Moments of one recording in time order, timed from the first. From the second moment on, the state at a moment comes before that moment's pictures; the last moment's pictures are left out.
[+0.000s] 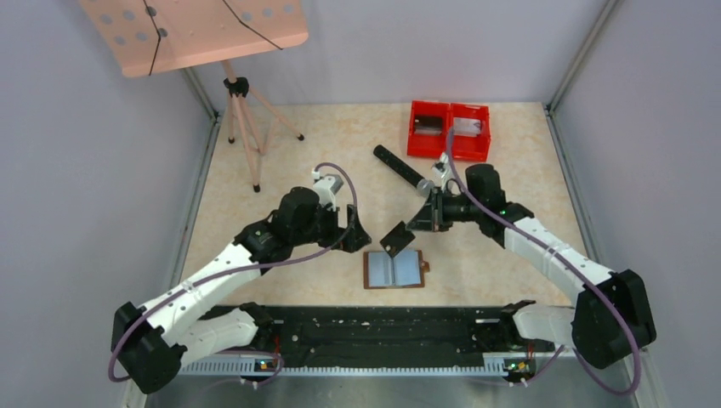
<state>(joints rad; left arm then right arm) -0.70 1.03 0.77 -0.36 0.31 -0.53 0.45 1.20 0.72 -0.13 -0.82 0.50</state>
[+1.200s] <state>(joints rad) -0.69 0.74 0.82 -0.62 -0.43 -0.39 0.13 2.15 1.80 -0.11 -0.13 0.52</state>
